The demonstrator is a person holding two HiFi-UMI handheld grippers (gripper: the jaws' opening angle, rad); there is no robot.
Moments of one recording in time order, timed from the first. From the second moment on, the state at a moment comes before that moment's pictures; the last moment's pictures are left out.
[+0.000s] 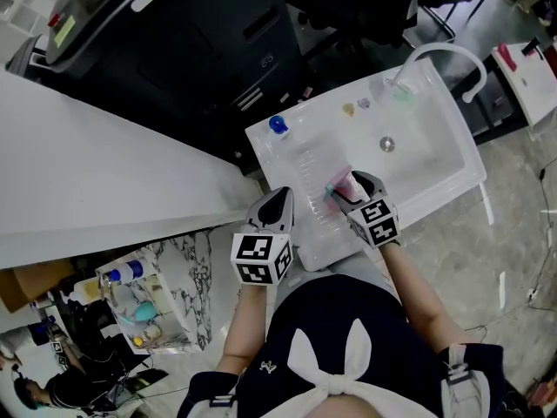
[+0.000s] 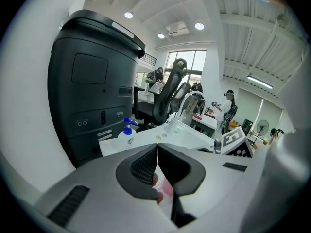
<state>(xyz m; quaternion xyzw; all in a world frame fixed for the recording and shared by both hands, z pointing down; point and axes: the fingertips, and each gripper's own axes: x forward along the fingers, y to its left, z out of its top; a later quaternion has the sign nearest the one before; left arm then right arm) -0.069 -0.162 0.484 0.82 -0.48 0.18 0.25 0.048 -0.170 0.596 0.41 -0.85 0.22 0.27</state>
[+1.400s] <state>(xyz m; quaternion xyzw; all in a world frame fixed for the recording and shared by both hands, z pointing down) -0.068 -0.163 0.488 0.81 -0.49 0.19 0.25 0.027 -0.181 0.586 0.37 -0.88 0.18 0.26</state>
